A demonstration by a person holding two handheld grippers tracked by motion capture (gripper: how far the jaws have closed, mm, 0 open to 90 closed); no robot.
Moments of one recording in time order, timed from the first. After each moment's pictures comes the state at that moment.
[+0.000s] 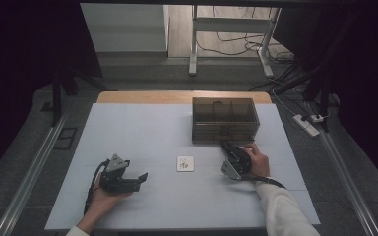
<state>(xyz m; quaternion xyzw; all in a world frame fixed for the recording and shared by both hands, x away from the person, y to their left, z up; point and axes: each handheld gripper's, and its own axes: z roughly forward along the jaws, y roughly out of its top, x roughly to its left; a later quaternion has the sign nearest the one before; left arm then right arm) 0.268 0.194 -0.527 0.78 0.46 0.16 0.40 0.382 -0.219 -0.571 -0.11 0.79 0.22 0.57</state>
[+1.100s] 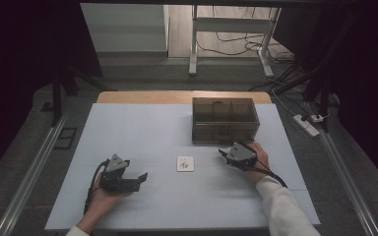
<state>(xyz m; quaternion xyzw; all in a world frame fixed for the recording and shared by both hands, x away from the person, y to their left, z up) 0.267 0.194 -0.526 0.78 0.45 0.16 0.40 0.382 -0.221 -0.523 0.09 0.85 0.36 0.36</state>
